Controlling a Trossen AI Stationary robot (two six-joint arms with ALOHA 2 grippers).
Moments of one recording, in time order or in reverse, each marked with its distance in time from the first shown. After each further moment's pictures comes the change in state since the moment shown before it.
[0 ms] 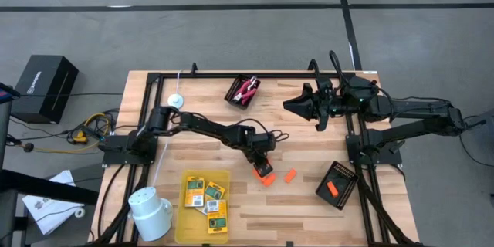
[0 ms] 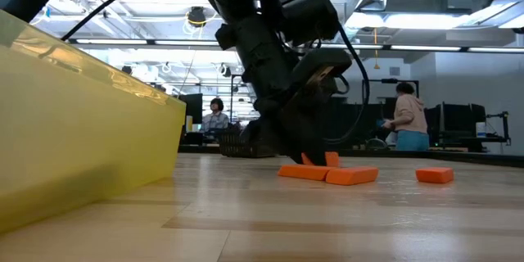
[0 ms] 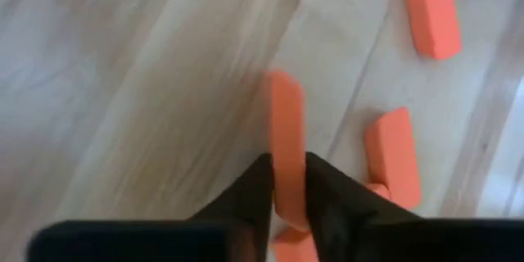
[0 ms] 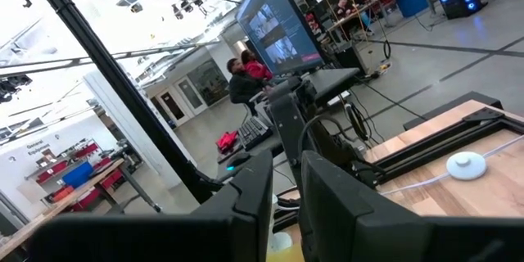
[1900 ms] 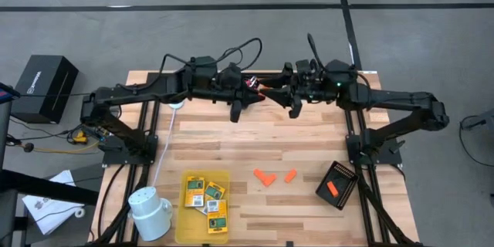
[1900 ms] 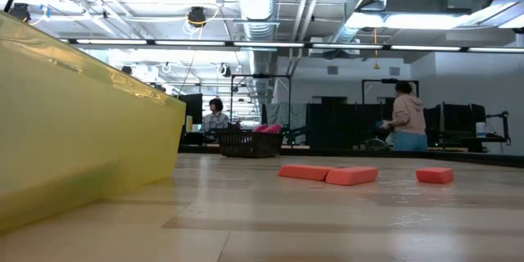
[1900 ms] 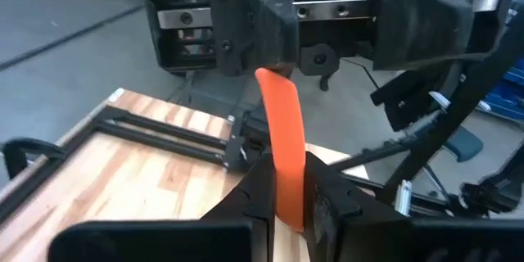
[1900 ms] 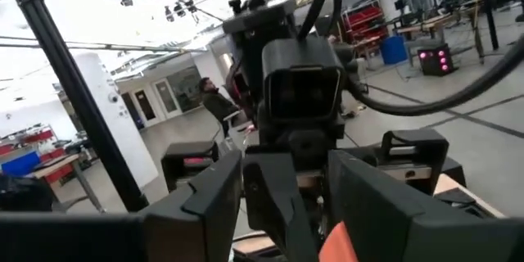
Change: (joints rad) left arm 0.219 -0.740 -0.006 0.232 -0.056 0.350; right arm -0.051 0.303 0.321 0.029 -0.001 -0.184
